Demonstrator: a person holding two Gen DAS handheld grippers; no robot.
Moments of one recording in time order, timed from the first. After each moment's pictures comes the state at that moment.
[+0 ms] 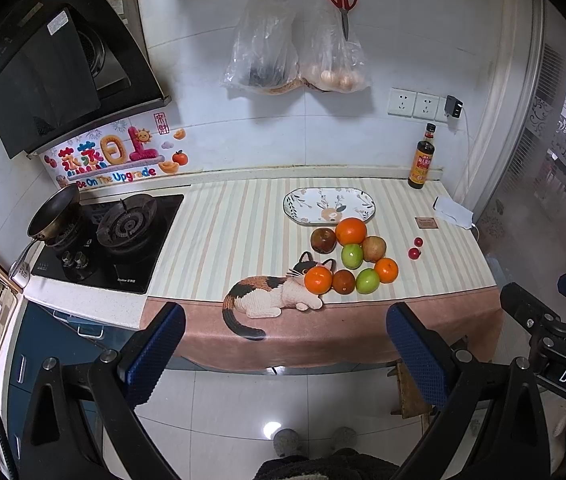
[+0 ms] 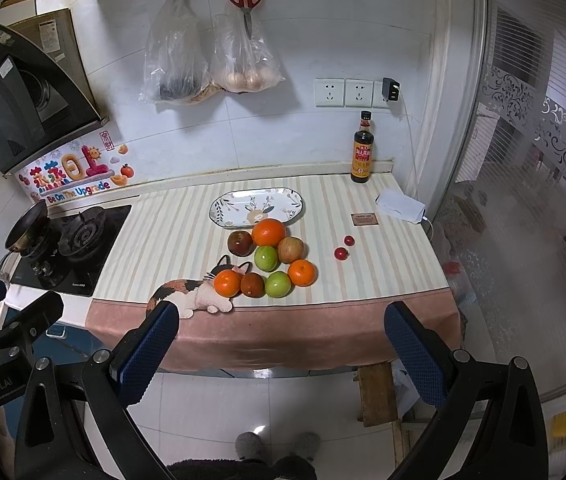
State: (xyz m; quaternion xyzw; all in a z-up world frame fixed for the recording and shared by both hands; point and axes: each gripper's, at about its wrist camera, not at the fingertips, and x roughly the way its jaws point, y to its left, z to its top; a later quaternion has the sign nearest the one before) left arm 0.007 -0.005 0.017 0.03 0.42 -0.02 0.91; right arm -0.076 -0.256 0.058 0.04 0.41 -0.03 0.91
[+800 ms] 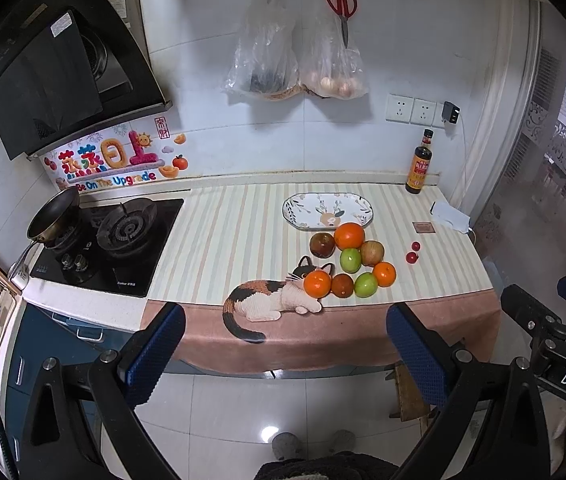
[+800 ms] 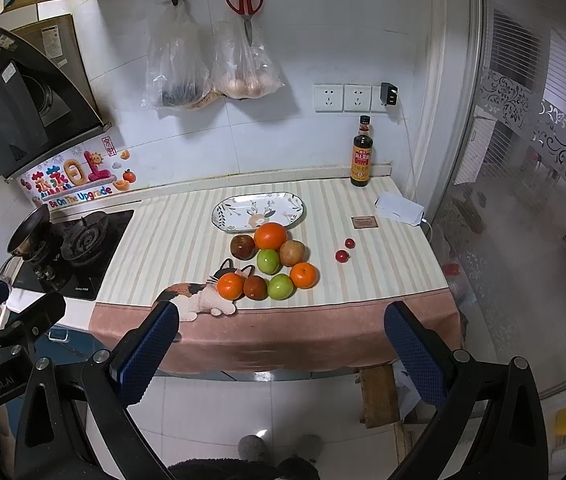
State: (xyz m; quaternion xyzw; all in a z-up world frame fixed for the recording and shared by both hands) left arm 0.004 -0.012 0.024 0.03 0.41 -0.02 0.91; right arm -0.087 -0.254 0.065 0.05 0.40 -0.03 0.91
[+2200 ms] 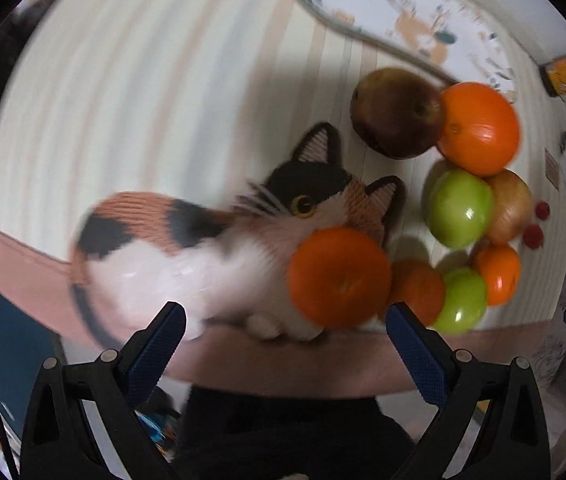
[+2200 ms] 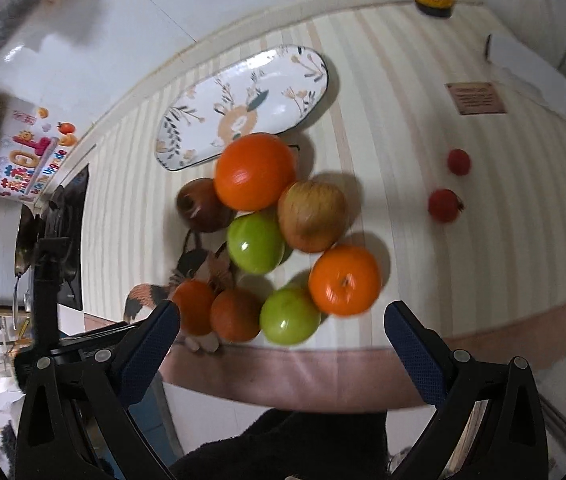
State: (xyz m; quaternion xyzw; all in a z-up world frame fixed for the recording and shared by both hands) left arm 0.310 -0.031 -0.344 -0.10 0.76 0.01 0.64; right arm 0.275 -0.328 -0.245 0.20 0.64 0.07 0.74
